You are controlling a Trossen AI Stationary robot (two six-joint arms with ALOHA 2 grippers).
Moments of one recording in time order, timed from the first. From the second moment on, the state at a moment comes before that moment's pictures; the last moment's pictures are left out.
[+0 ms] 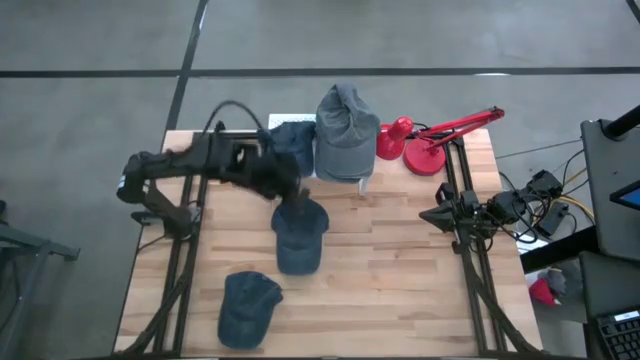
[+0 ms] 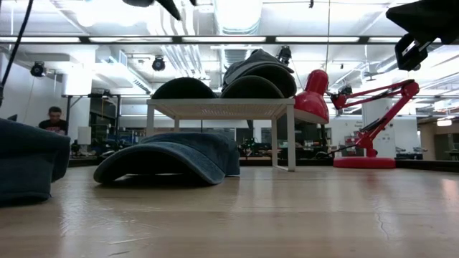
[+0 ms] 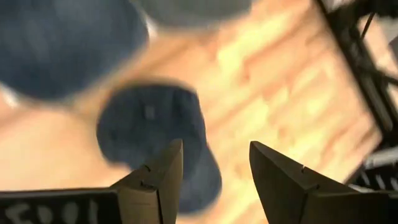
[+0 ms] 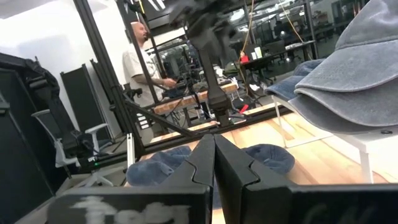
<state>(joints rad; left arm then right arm) -0.01 1.55 1.86 -1.31 -0.16 -1.02 0.51 0.00 0.16 -0.02 0.50 0.28</state>
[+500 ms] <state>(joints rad) -0.48 1.56 1.77 -1.46 -0.16 -1.73 0.51 0.00 0.16 -0.02 0.50 0.28</state>
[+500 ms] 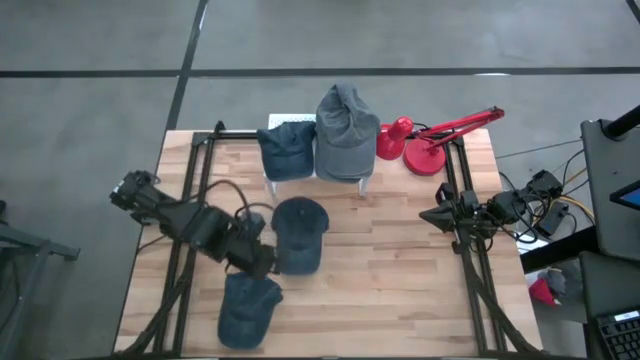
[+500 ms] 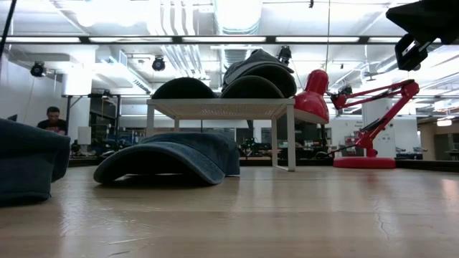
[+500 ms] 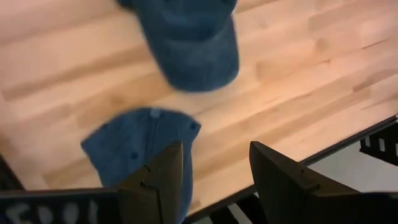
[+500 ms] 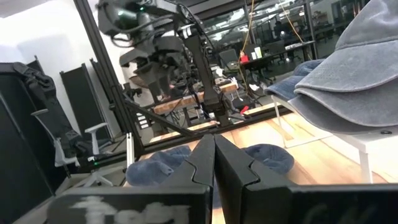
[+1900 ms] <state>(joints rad) -0.63 1.57 1.35 -1.14 0.15 -1.94 0.51 0.00 0.16 -0.03 0.50 0.28</state>
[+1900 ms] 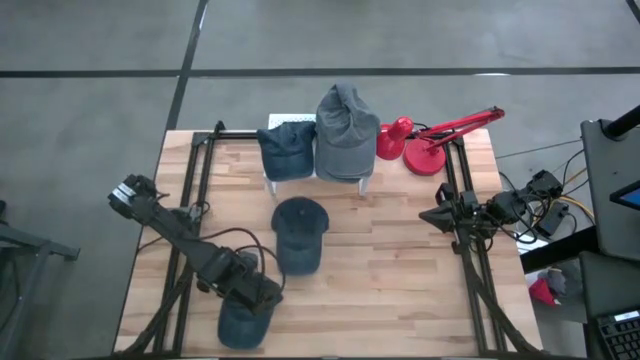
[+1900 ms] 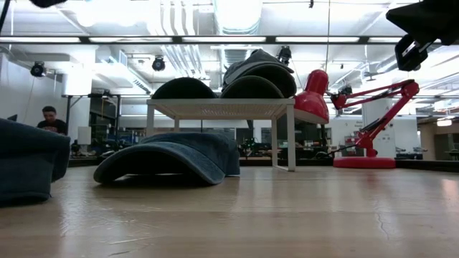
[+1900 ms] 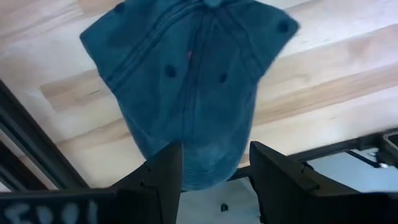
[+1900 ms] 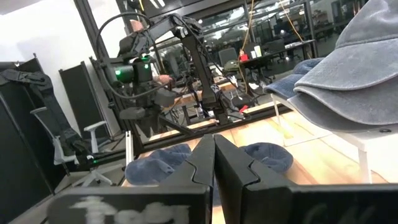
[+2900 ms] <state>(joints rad) -0.63 1.57 0.94 -0.71 0.20 -1.91 0.51 0.00 0.16 -0.05 0.50 0.28</state>
